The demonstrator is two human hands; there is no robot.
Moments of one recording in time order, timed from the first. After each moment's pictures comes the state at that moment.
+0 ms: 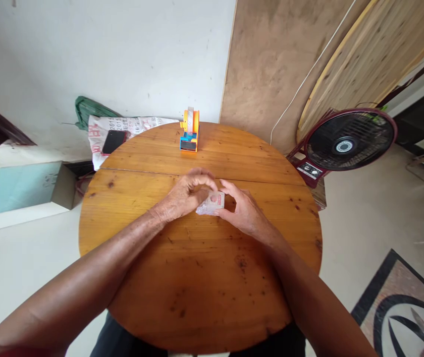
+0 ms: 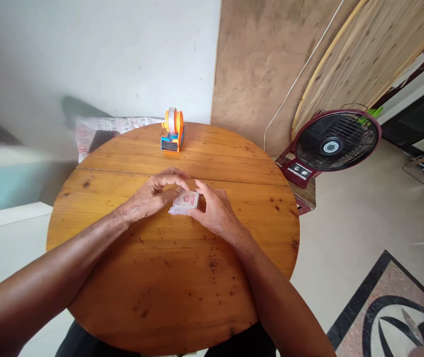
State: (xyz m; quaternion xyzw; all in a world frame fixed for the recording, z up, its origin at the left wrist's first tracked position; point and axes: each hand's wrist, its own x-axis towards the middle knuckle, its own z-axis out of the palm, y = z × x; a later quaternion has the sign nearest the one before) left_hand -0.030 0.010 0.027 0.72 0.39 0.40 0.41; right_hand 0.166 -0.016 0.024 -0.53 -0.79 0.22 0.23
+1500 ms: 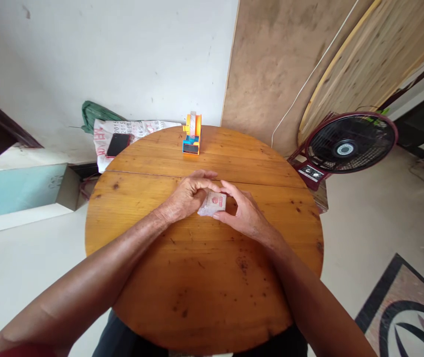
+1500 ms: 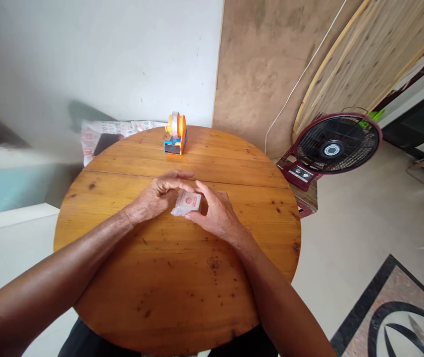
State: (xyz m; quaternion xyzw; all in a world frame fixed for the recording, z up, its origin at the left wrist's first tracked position) left_hand -0.030 0.014 0.017 0.74 0.37 0.41 0.38; right_hand 0.168 -0.020 0.025 -0.51 -0.80 0.22 0.24
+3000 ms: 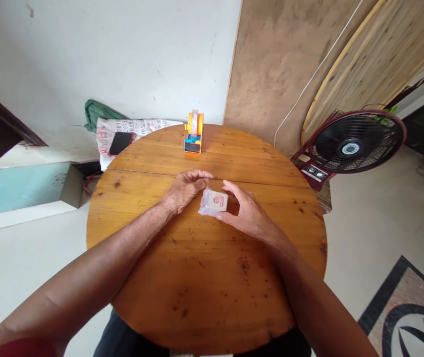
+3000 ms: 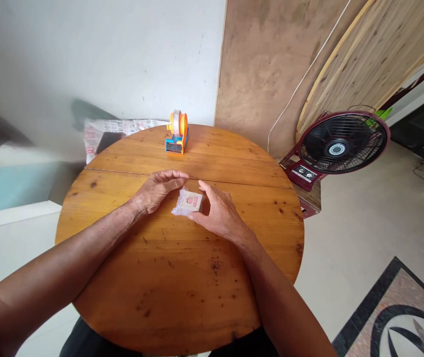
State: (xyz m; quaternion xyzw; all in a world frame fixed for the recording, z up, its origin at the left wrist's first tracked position) left_hand -0.024 0.027 0.004 0.44 0.42 0.50 0.62; right_hand 0.170 -0.022 0.031 -0.53 -0.79 0.24 0.21
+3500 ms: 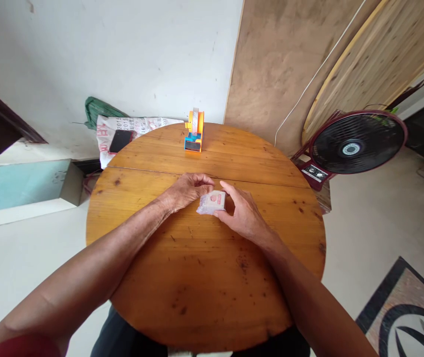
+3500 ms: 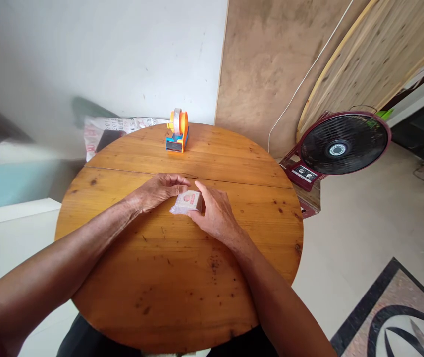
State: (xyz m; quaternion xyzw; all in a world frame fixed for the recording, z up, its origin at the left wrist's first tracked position) left_hand -0.032 0.023 0.011 0.54 0.41 0.39 0.62; right_hand 0.162 -0.019 0.015 -0.52 -0.81 0.16 0.23
